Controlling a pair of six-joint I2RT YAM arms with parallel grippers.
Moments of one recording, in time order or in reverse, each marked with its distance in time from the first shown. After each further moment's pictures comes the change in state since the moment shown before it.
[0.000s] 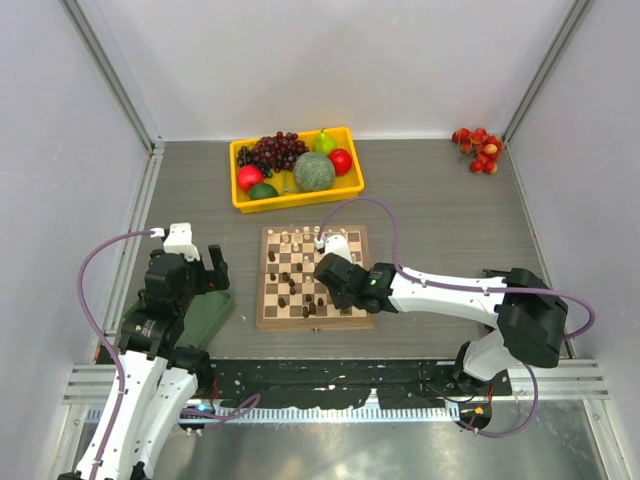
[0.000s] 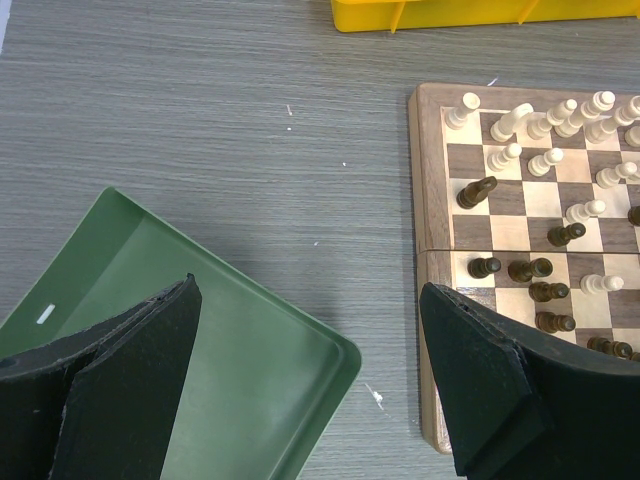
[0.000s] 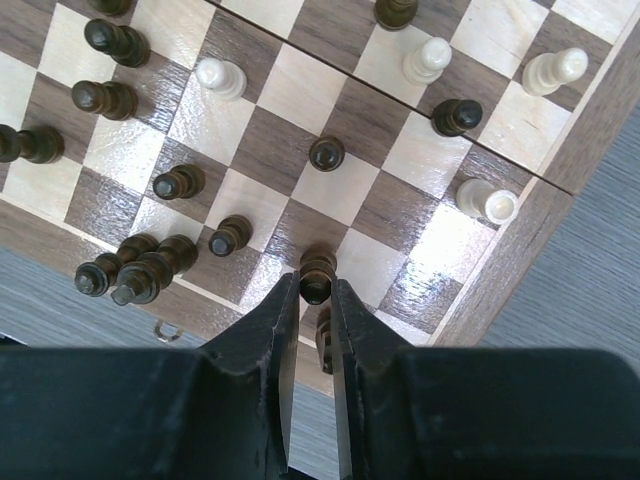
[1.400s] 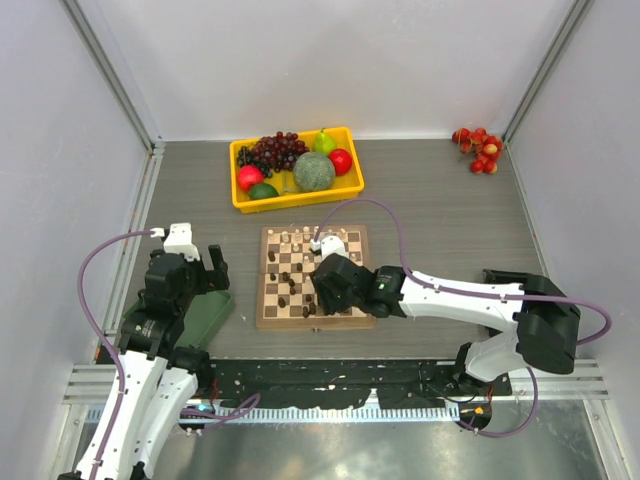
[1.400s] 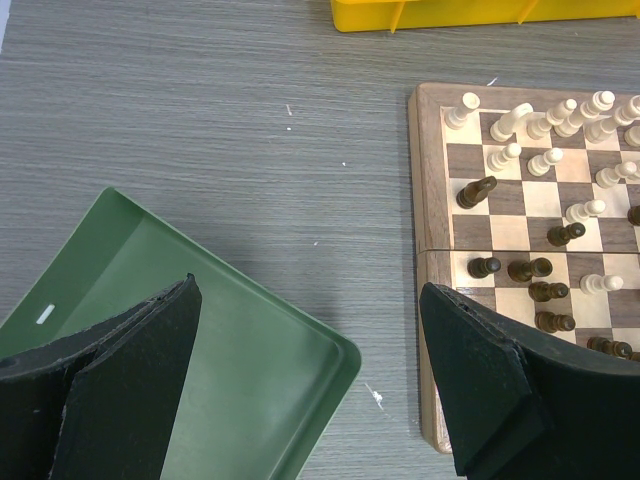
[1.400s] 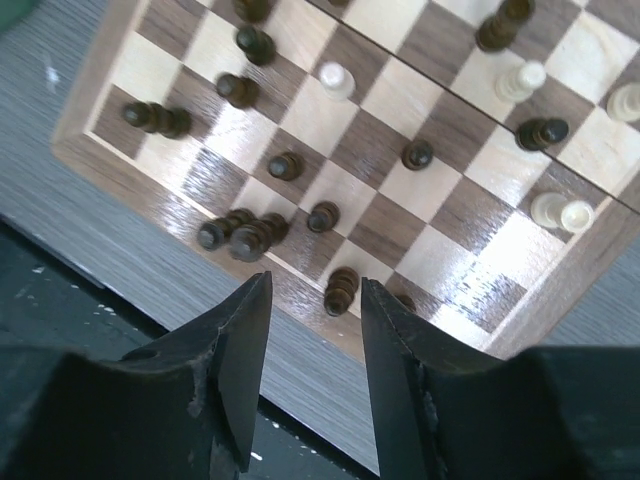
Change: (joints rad) left arm 0.000 0.000 0.000 0.000 0.001 0.000; right arm 0.034 -0.068 -0.011 0.046 -0.101 -0.016
